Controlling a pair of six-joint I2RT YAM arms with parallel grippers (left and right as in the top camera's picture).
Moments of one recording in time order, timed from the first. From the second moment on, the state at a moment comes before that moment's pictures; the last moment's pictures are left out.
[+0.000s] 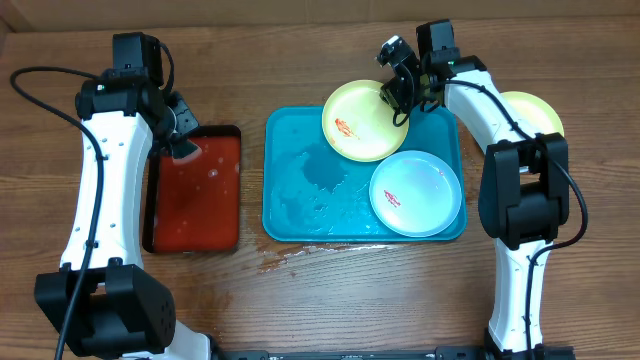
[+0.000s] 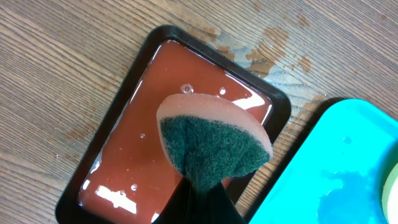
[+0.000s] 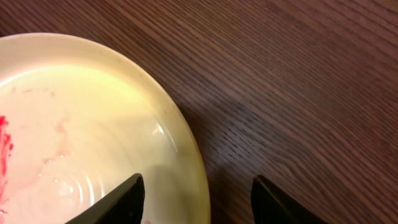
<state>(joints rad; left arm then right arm) 0.08 1.72 1.63 -1.13 -0.11 -0.48 0.18 2.32 1.86 -0.57 -0.27 -0.45</state>
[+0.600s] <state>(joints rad) 0.08 1.72 1.63 -1.12 -0.11 -0.48 0.19 2.35 1.87 -0.60 -0.33 -0.40</state>
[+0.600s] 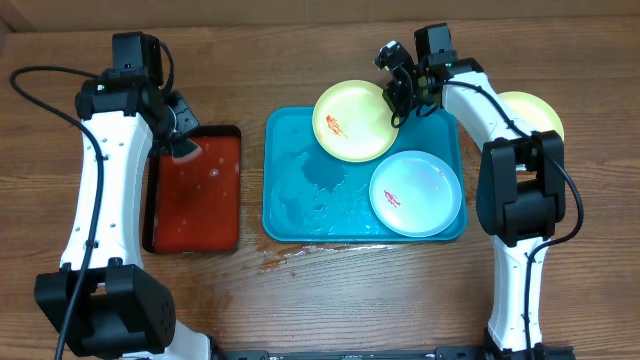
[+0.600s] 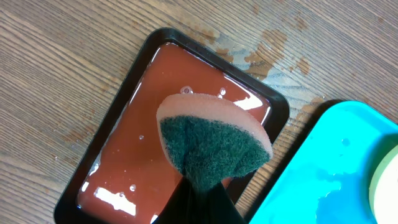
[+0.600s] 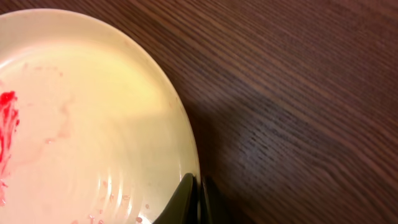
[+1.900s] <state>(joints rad) -0.15 1.74 1.54 -0.92 0.07 -0.45 0.33 2.35 1.91 -1.05 -0.28 0.10</state>
